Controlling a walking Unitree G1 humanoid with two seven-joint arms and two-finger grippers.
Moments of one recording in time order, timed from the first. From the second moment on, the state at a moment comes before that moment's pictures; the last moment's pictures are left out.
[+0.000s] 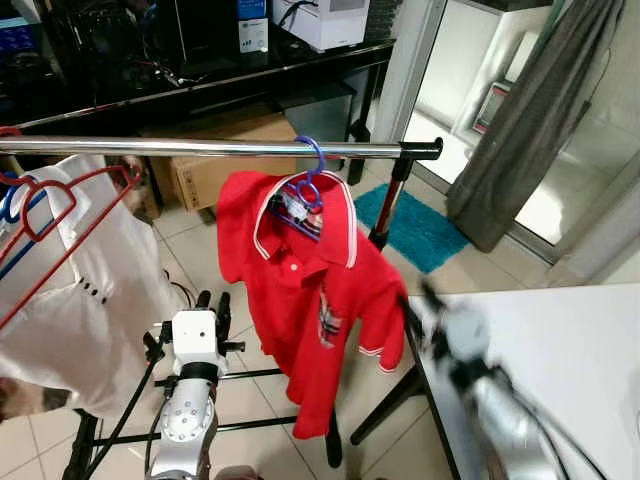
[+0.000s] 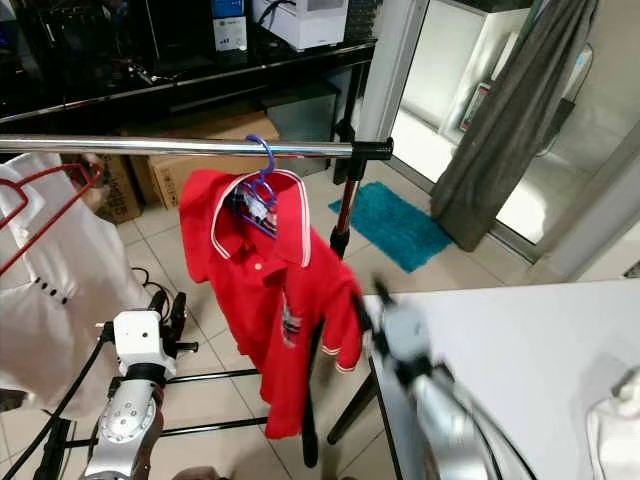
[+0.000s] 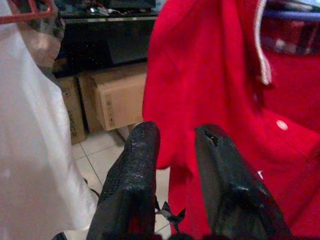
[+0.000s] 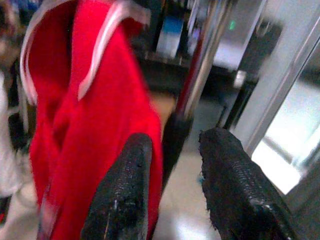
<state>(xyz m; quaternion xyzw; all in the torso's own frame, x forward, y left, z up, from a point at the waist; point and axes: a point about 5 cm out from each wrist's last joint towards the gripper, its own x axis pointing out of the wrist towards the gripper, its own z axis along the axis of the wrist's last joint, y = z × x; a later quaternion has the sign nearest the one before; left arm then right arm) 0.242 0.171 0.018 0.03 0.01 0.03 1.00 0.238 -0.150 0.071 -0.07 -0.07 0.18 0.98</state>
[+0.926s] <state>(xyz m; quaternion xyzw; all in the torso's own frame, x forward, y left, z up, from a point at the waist) 0.246 0.150 0.035 0.01 -0.04 0.01 1.00 0.240 -0.156 0.079 -0.07 -0.06 0.17 0.98</state>
